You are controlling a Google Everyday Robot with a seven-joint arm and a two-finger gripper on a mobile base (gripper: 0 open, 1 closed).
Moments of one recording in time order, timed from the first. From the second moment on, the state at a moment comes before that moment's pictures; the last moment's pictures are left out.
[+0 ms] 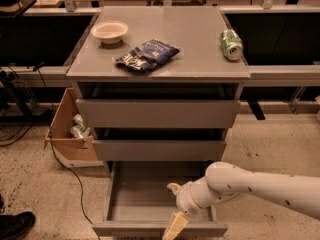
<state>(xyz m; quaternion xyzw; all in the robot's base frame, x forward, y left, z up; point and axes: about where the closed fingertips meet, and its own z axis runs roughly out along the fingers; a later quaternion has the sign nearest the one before) 0.421 -0.028 0.469 -0.59 0.72 0.29 0.22</state>
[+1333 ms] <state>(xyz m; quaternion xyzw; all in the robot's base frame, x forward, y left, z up) 0.423 0.004 0.380 -0.59 0.71 0.33 0.22</state>
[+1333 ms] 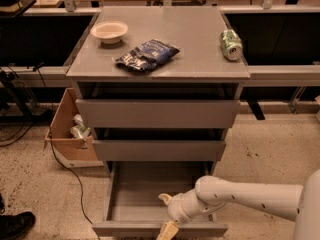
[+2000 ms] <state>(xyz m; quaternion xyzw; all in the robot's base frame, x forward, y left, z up) 0.443 0.033 0.306 -0.59 0.68 0.35 0.25</state>
